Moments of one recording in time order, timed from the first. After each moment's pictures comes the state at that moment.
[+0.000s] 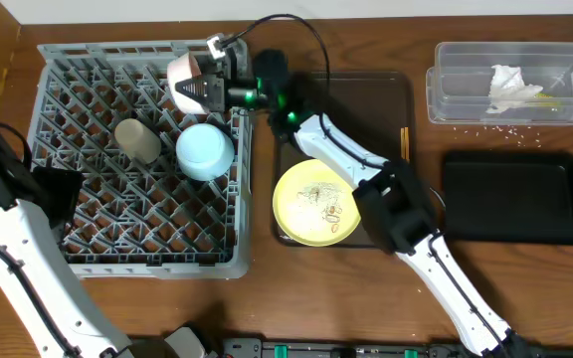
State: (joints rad) left arm 0.67 1.38 1.51 -1.41 -0.11 -0.78; right arm 0.70 2.77 2.37 0.52 -0.84 0.99
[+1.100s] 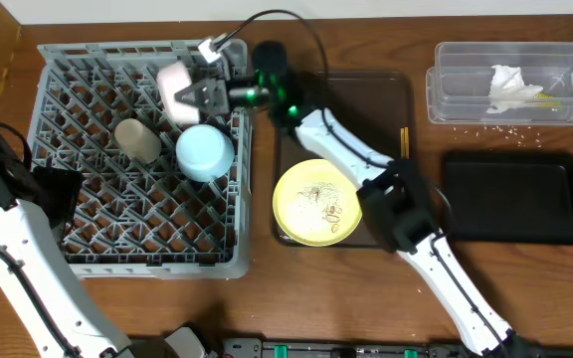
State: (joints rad) left arm 0.67 1.38 1.51 -1.41 -0.11 -0.78; right arm 0.68 2.77 2.42 0.37 -0.97 0.93
